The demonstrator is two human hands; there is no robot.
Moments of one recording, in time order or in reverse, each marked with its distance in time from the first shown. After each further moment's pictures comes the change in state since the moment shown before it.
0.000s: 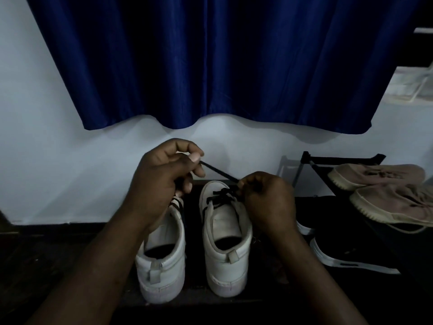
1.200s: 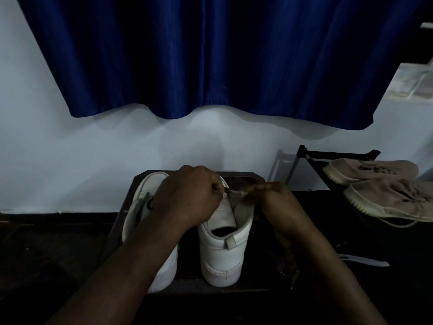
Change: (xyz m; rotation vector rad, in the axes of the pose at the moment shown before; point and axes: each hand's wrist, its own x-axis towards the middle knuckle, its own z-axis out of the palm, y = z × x) left_hand 0.003 -0.039 0.041 1.100 -0.122 0.002; right_hand -0.013 0.003 -0.031 0.433 -0.359 0.378
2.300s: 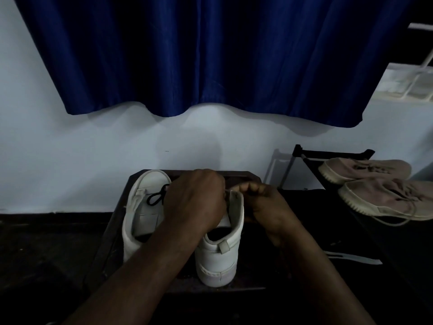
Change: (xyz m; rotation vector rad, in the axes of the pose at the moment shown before) left_hand -0.006 0.026 0.017 0.364 0.120 0.047; right_hand 0.011 0.019 -0.001 0.082 -0.107 0.002
